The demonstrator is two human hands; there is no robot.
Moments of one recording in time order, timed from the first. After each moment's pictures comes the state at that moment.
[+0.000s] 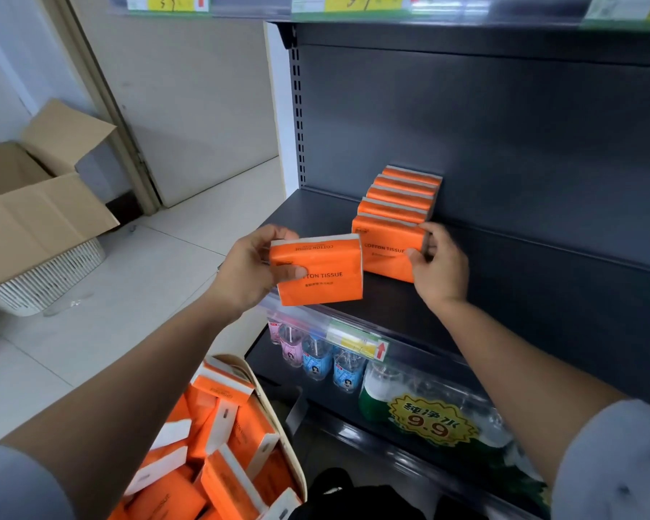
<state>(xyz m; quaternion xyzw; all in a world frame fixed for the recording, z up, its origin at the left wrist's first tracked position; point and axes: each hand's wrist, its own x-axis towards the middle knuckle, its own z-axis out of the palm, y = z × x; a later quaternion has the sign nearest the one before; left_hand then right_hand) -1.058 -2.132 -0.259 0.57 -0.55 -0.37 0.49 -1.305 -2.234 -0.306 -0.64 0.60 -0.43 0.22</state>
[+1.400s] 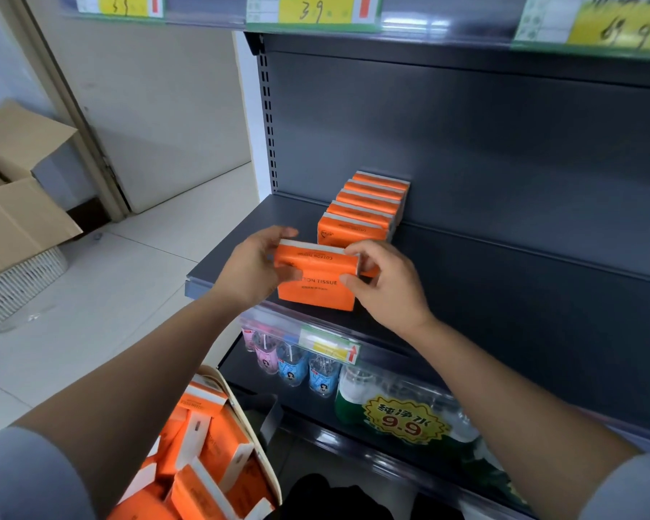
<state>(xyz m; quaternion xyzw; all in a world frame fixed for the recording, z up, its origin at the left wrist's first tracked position) -1.088 -2.158 -0.261 0.63 -0.60 -0.29 0.41 -1.299 -2.185 -0.279 -0.78 0.42 -0.41 0.22</state>
